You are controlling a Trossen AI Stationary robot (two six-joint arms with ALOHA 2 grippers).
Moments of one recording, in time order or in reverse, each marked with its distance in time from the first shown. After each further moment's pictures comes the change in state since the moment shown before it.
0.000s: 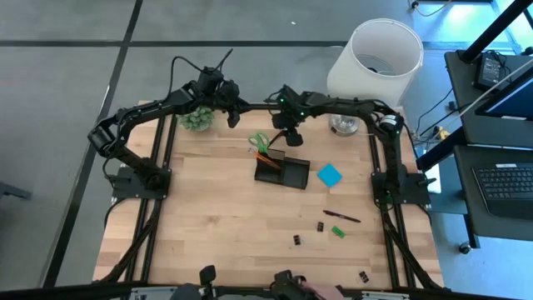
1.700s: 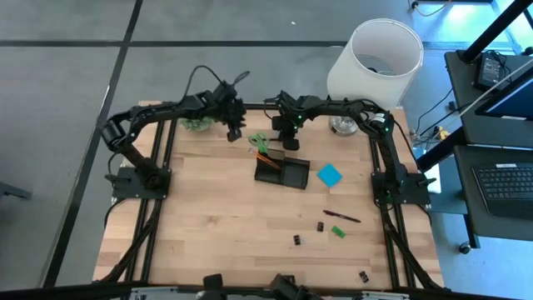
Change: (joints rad) left arm -0.102 0.117 0.000 -0.205 -0.235 0.196; right arm -0.002 0.121 0.000 -0.020 -0.093 0.234
